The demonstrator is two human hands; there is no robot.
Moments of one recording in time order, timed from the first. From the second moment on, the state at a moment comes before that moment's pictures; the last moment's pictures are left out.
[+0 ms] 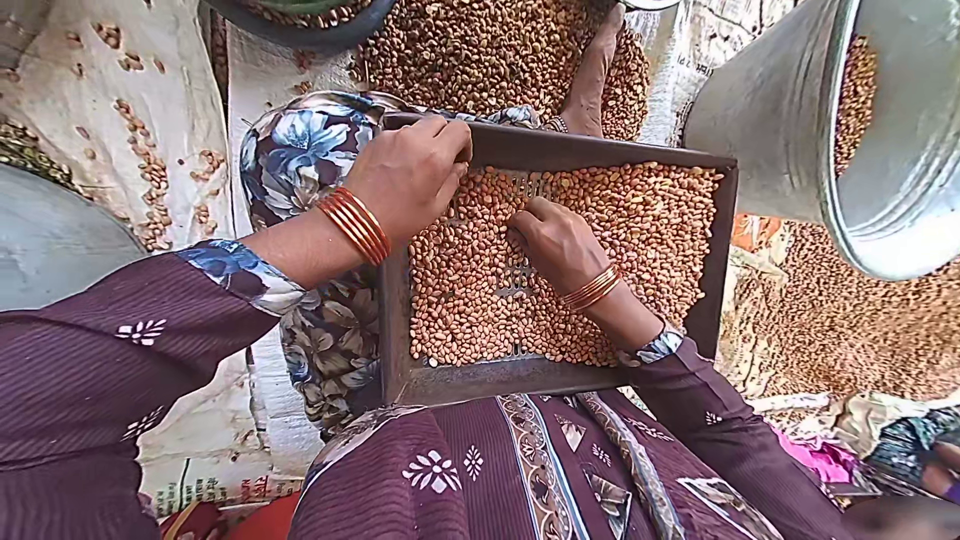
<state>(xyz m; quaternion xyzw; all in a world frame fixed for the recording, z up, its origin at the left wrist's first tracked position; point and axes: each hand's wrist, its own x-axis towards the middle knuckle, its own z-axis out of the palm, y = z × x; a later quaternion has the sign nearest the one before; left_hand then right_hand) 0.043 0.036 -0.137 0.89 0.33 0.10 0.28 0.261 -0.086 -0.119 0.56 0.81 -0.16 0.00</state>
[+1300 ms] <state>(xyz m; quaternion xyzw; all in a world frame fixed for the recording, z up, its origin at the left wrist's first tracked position) 0.056 0.001 -0.107 0.29 0.41 0.04 0.87 0.271 -0.088 -0.037 0.61 0.77 -0.13 -0.12</state>
